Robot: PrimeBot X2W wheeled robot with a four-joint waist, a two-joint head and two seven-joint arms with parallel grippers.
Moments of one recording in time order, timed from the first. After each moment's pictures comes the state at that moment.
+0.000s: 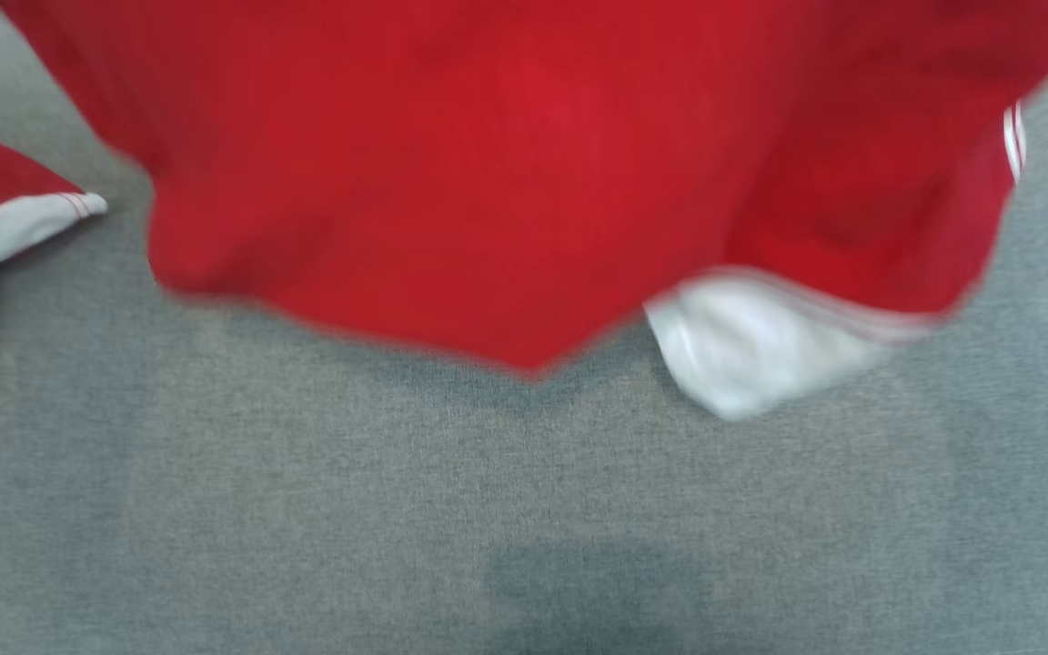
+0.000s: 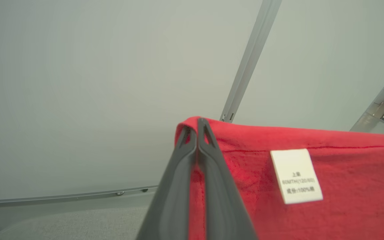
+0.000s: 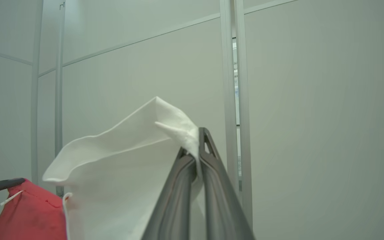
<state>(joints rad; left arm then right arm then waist) -1.04 0.58 -0.05 -0.24 -0.96 0.16 0.71 -1.09 -0.47 -0.06 -0.30 0.73 0.13 0.27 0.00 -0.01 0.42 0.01</state>
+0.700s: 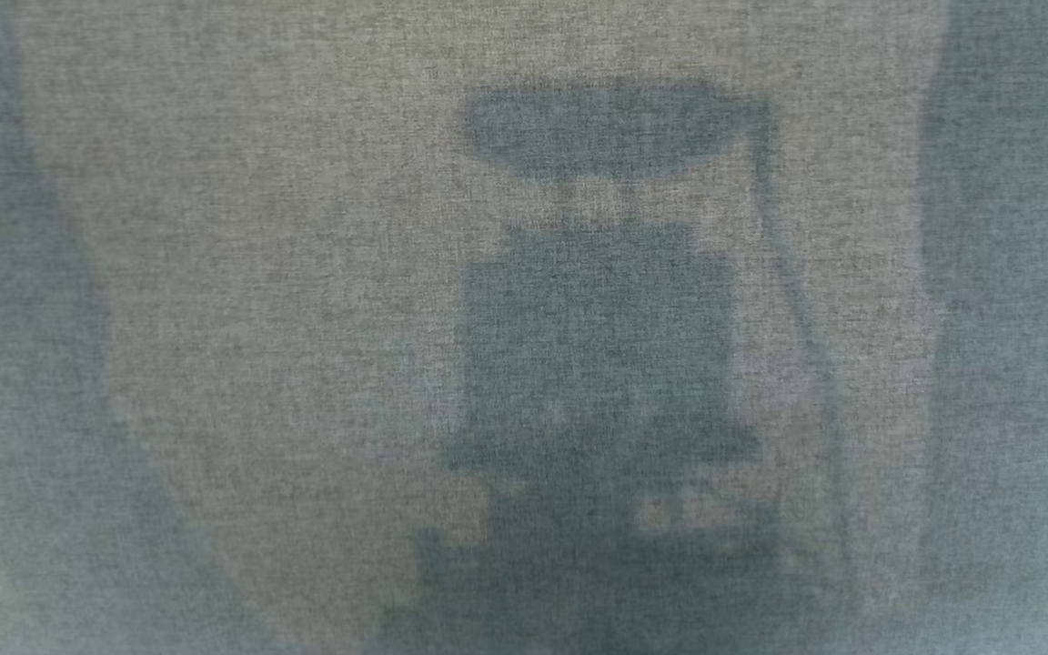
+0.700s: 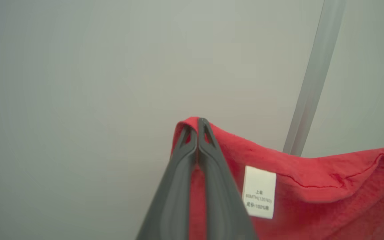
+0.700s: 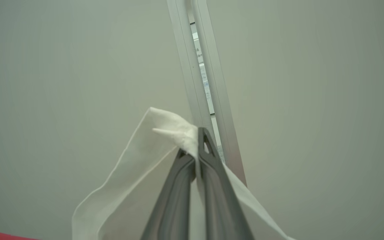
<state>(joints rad) -1.83 0.33 -0.26 0.66 -0.64 -0.10 -0.04 -1.98 -0.07 -0.05 0.63 0.24 0.13 -0.17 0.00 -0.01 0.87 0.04</state>
